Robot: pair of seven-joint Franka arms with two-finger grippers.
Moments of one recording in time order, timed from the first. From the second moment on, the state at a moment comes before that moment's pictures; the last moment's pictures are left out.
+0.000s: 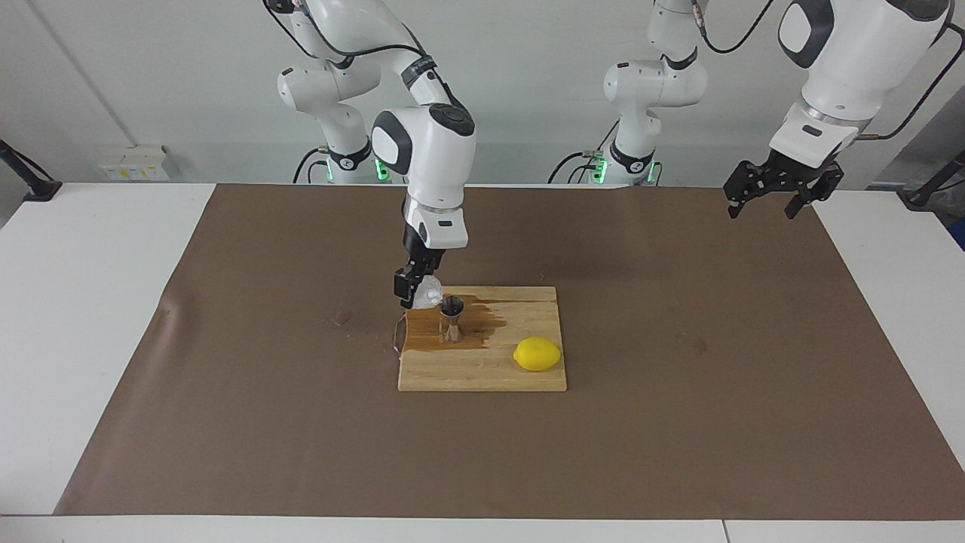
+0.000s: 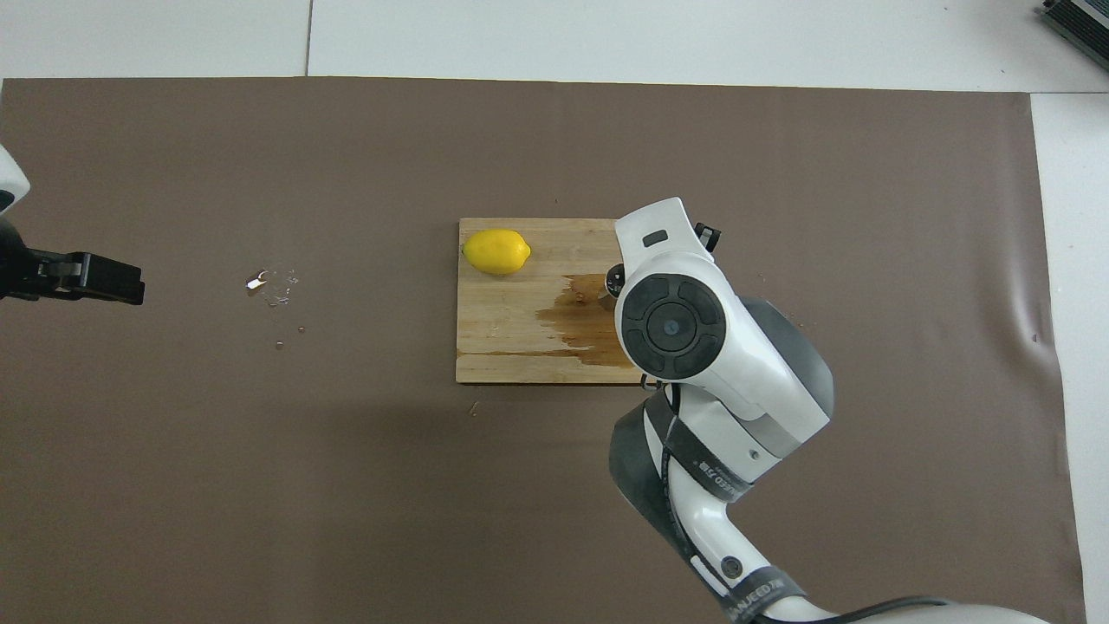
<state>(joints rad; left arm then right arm) -0.08 -0.05 0.02 -1.66 0.03 1.62 0.03 0.52 0.20 -0.02 -1.86 -0.44 2.16 -0.39</state>
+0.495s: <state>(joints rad) 0.05 -0.05 -0.09 -1.66 0.00 1.62 0.03 0.53 0.20 -0.02 -1.86 -0.44 2.16 -0.38</state>
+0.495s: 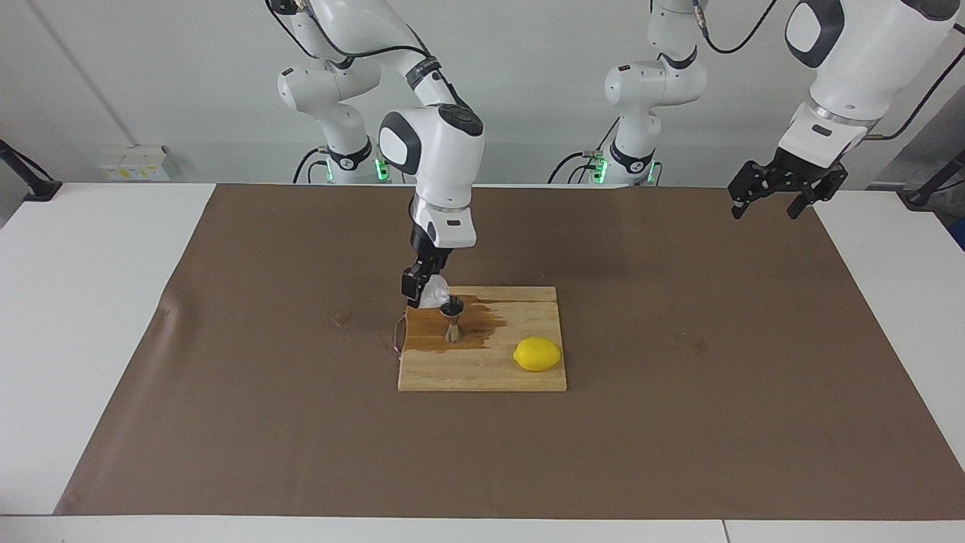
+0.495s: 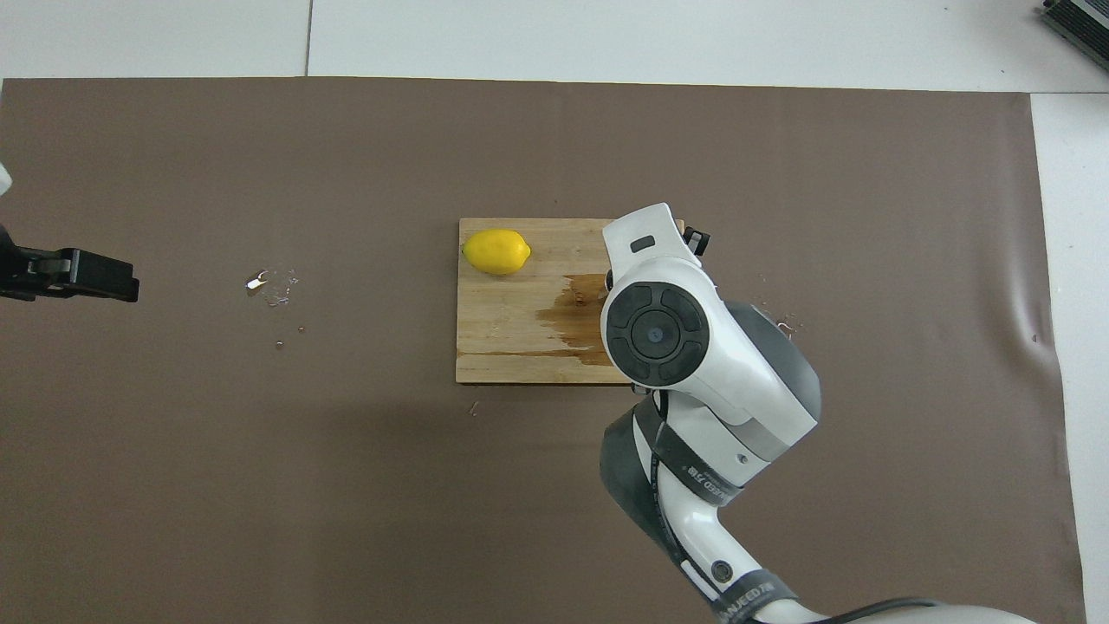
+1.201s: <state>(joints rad) 0.05 -0.05 -0.09 -1.66 -0.01 1.62 0.03 0.53 0.20 -0.02 -1.86 -0.44 2.16 -0.38</state>
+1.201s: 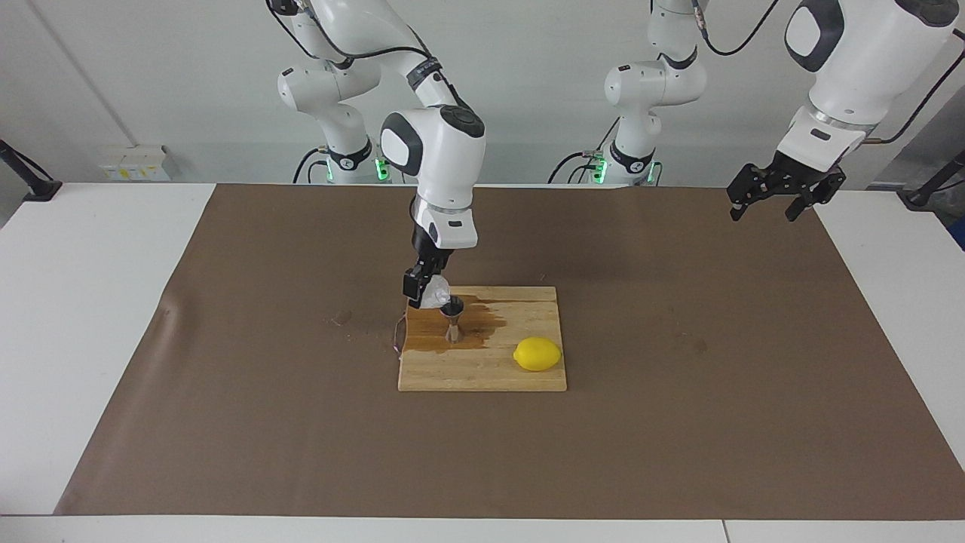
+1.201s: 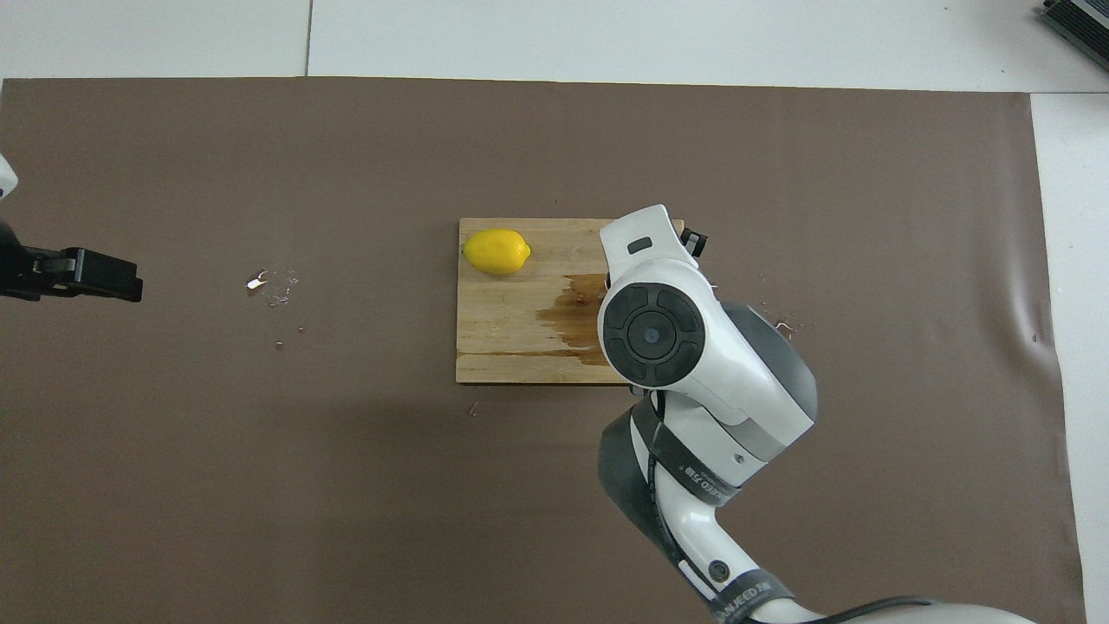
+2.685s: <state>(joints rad) 0.07 -0.05 -0.09 -1.66 -0.01 1.62 0.03 0.54 0.20 -0.02 -1.85 -0.45 2.17 -0.38</state>
